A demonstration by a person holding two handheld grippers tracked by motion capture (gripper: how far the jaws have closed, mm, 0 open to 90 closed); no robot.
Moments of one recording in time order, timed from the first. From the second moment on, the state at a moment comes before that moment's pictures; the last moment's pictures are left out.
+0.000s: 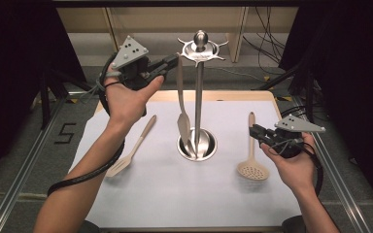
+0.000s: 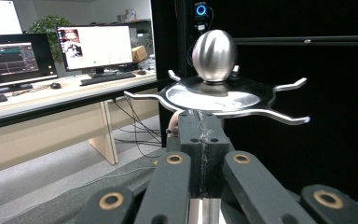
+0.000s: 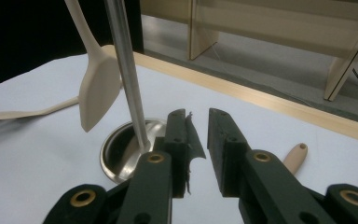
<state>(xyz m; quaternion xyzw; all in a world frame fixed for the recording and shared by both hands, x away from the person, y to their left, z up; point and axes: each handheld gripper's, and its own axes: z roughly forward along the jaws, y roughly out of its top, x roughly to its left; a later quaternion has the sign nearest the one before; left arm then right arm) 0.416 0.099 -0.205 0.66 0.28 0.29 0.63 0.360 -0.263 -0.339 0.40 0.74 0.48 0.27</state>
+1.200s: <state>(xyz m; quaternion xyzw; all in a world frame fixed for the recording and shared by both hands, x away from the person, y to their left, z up) 0.408 0.164 -0.275 0.69 0.31 0.30 0.58 0.362 -0.271 -0.341 0.42 0.74 0.47 0.25</state>
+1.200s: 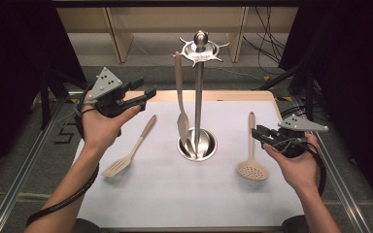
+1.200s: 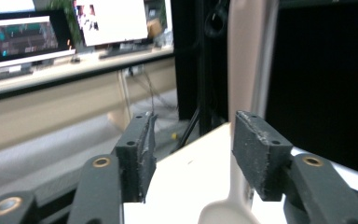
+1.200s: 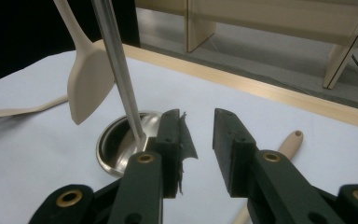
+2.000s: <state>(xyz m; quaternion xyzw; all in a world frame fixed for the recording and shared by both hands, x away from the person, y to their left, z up) 0.419 0.197 -0.331 0.74 0.37 0.28 0.48 0.360 -0.272 -0.336 0.43 0.73 0.47 0.24</state>
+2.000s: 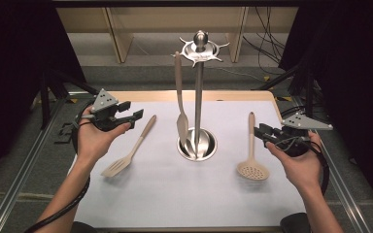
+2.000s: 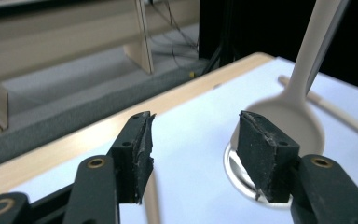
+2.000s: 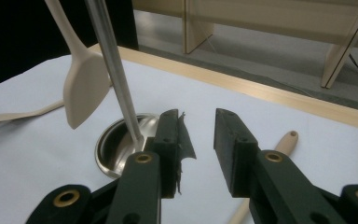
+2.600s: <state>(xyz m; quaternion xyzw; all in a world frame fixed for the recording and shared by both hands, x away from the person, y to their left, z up) 0.450 0.203 -0.385 0.82 0.44 0.20 0.30 0.366 -0.278 -0.340 0.44 0.74 0.46 0.22</state>
